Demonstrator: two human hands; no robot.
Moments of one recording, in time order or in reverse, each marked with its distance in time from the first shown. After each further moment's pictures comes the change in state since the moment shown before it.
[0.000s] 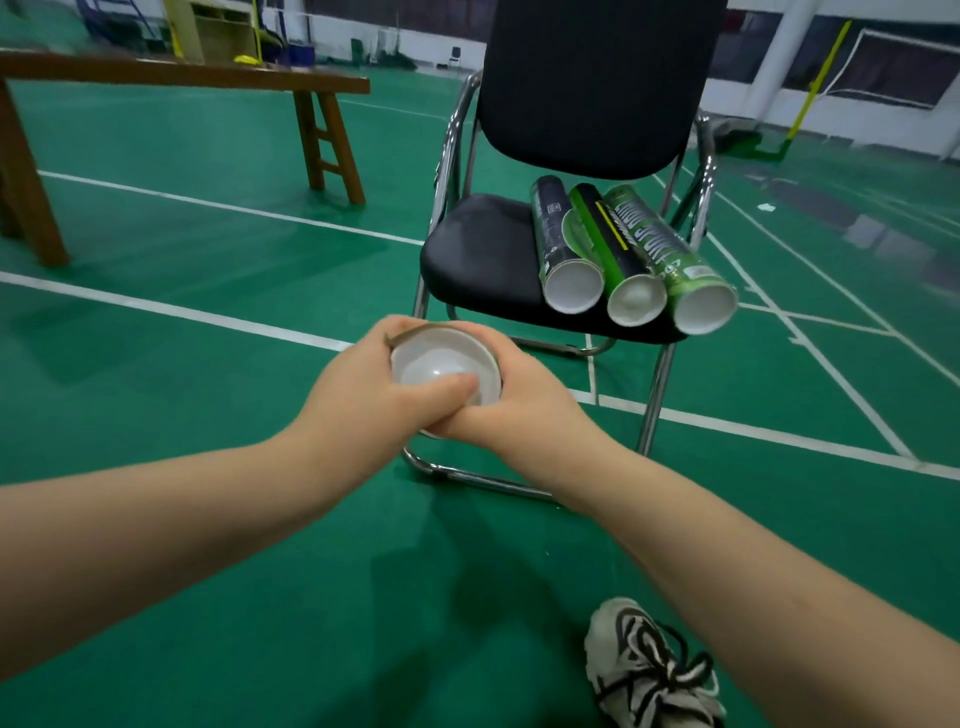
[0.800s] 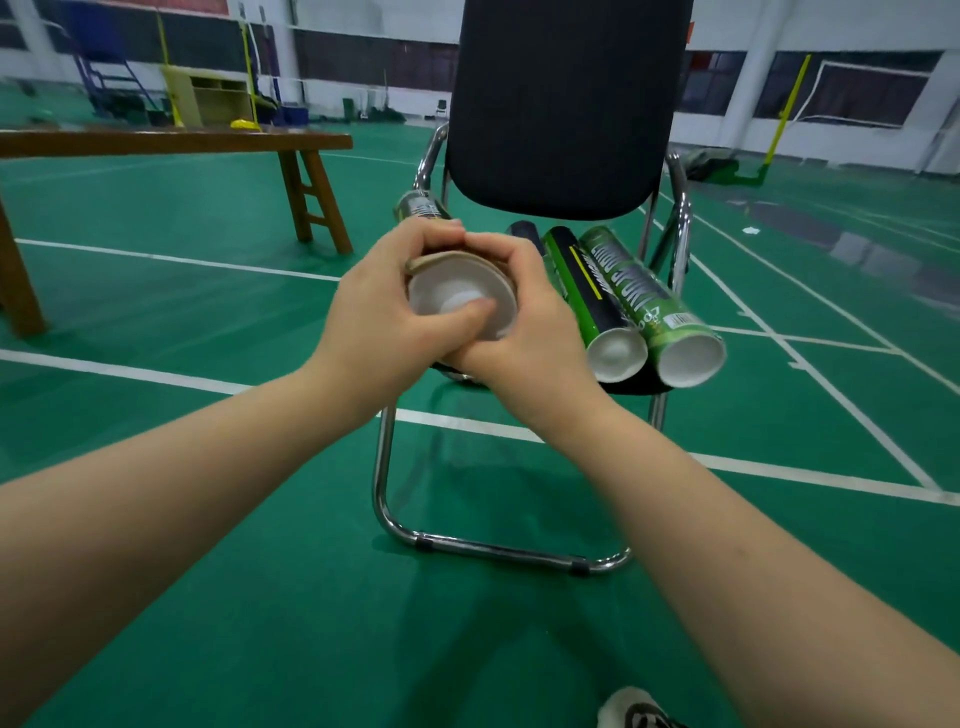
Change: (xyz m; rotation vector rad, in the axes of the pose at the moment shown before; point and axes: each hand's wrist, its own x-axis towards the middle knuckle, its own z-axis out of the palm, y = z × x) left_hand 0.105 0.040 0.032 0.091 0.094 0.549; right_hand 0.078 -0.005 -0.058 -0.085 0.330 -0.395
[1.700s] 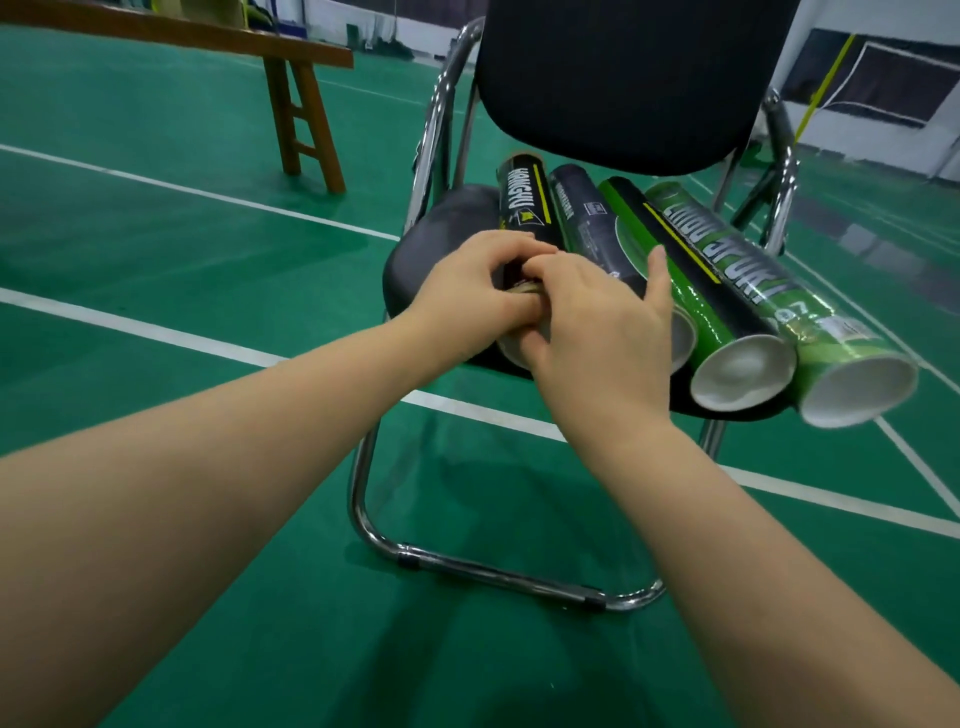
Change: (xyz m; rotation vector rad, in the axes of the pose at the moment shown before) left_hand 0.067 -0.146 0.082 -0.118 -0.228 -0.176; right_hand 0.056 0.134 0.015 -1.106 0.158 -0.239
